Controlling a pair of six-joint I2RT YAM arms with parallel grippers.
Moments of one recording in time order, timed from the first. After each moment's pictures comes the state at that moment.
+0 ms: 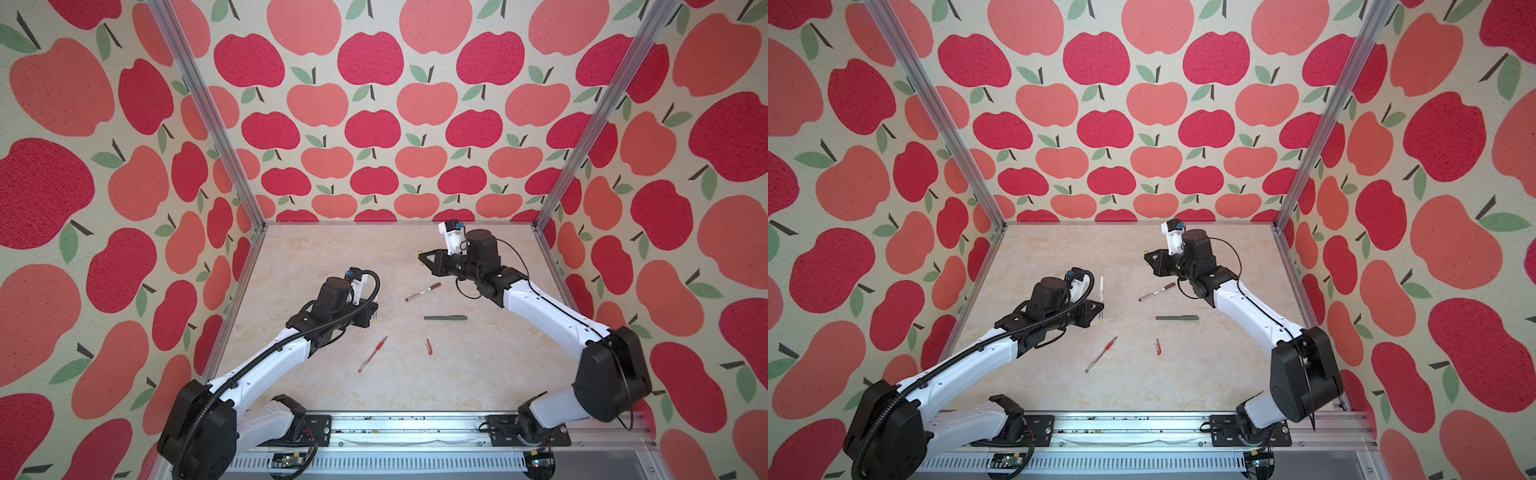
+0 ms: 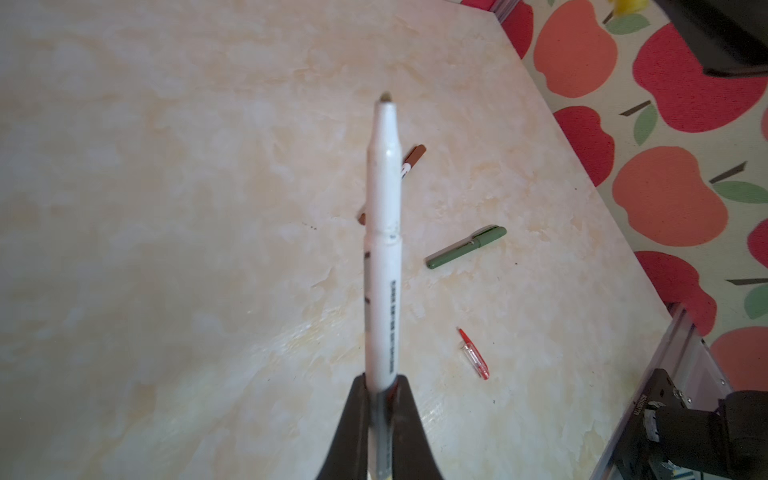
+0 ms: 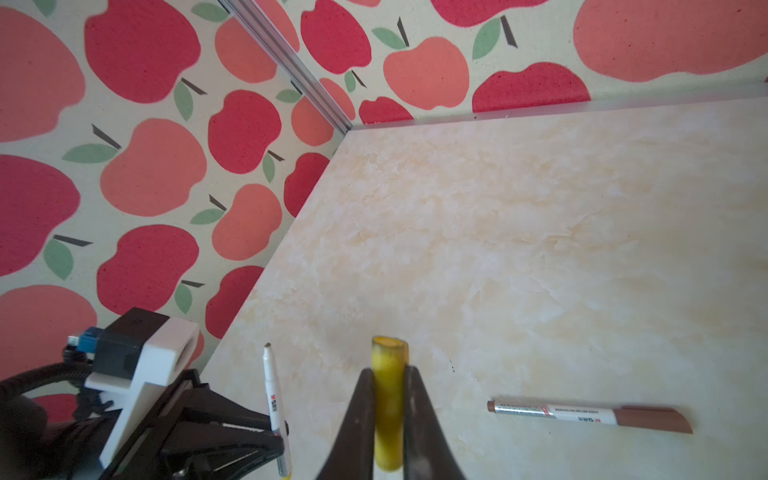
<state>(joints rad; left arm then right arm) -0.54 1.19 0.72 -0.13 0.31 -0.33 0.53 1.45 1.09 -0.02 -0.43 0.47</state>
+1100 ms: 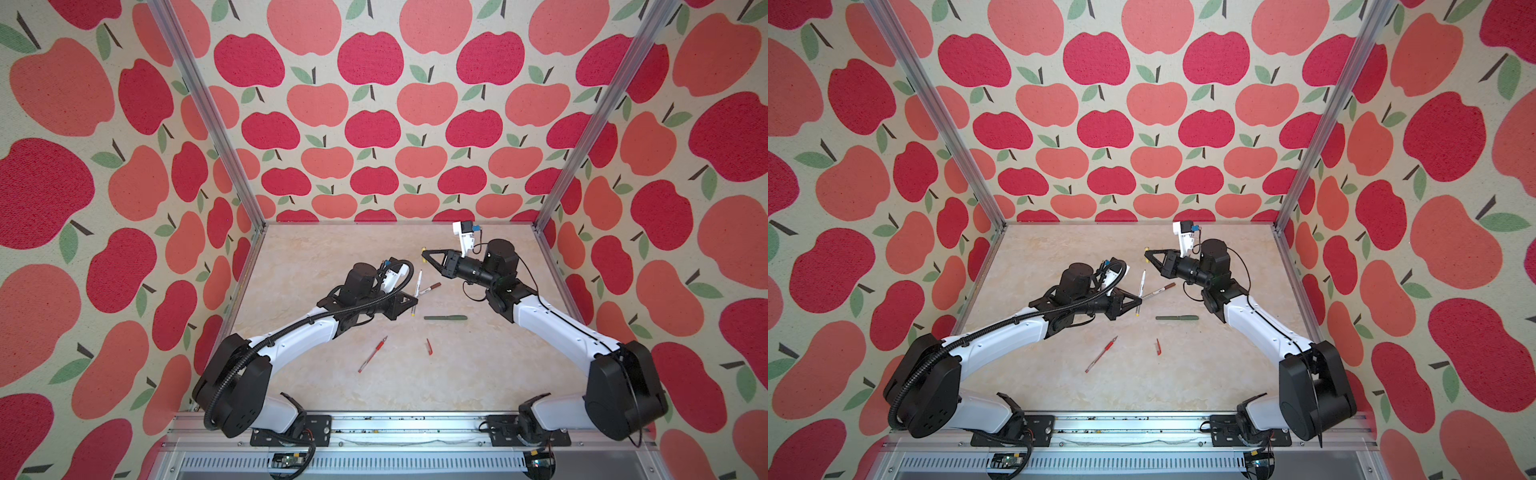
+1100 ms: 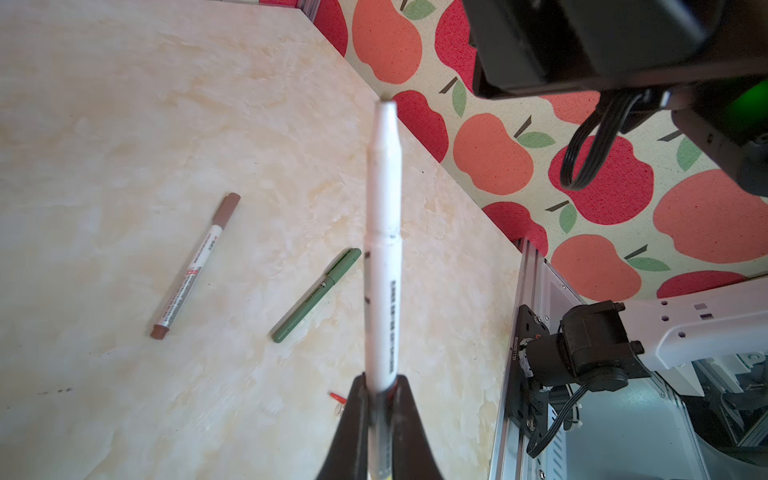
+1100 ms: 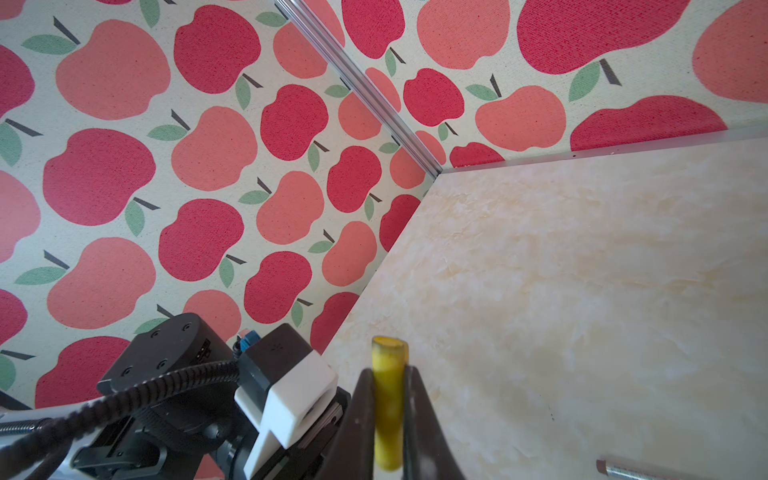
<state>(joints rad) -0.65 1.43 0.87 0.08 0.58 -0.30 0.49 1.39 0.92 0.36 -0.64 0.69</state>
